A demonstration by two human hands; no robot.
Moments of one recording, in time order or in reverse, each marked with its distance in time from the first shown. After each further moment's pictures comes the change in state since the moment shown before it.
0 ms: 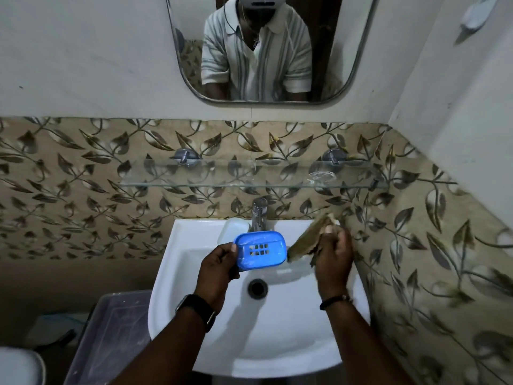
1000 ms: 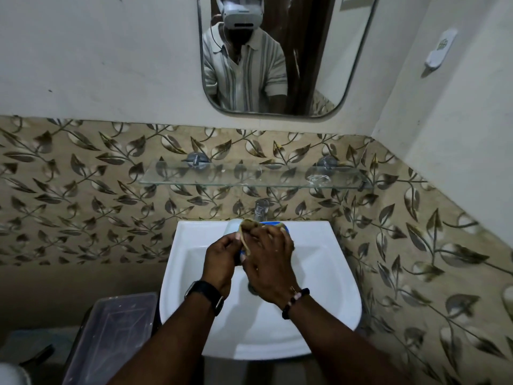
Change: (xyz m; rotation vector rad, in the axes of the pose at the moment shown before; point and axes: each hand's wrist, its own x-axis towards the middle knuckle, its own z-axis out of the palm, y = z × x) left_hand -0.021 0.032 -0.011 -0.073 -0.068 0.067; right_hand -0.099 -0.073 0.049 -0.773 -0.607 -0.676
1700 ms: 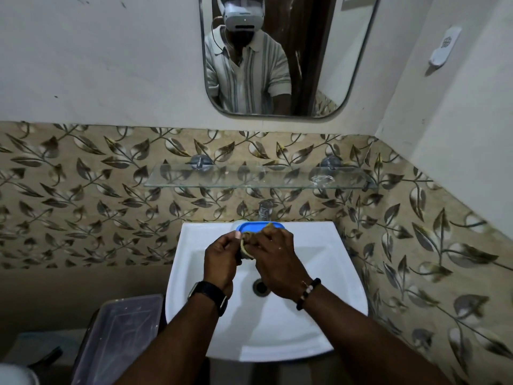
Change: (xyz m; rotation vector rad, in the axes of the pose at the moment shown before) left_hand 0.003 0.006 -0.001 0.045 0.149 0.025; right_hand 0.007 0.019 -0.005 -0.061 0.045 -0.338
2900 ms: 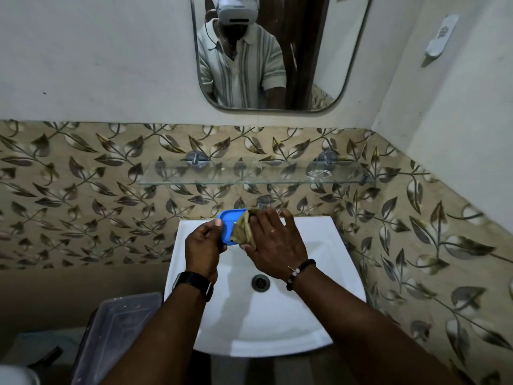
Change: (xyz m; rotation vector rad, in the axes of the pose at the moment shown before) left_hand 0.018 0.019 -0.019 -0.047 0.088 0.058; right_hand 0.026 0.009 -0.004 -0.337 -0.141 0.135
